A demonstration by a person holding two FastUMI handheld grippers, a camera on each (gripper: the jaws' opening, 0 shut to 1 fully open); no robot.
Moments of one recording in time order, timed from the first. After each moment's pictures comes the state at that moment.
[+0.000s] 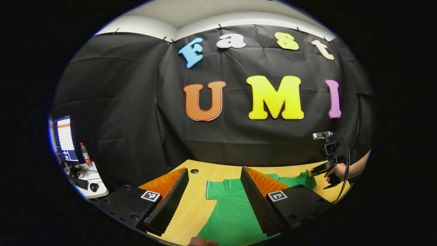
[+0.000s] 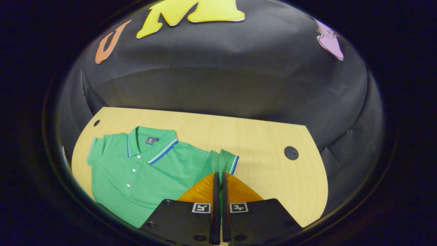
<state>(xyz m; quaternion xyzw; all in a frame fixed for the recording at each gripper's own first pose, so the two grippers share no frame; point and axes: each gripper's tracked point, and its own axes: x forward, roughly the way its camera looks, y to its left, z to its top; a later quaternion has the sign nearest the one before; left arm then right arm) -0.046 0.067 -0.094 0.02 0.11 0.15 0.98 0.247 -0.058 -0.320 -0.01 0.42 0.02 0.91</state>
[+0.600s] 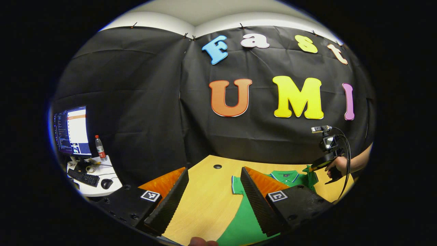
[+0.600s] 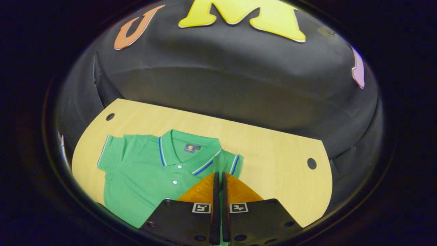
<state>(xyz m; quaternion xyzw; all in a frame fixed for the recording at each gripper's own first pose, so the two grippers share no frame) -0.097 0.156 -0.107 0.00 0.12 0.21 0.97 0.249 0.066 -0.315 -0.06 0.43 0.06 0.90</state>
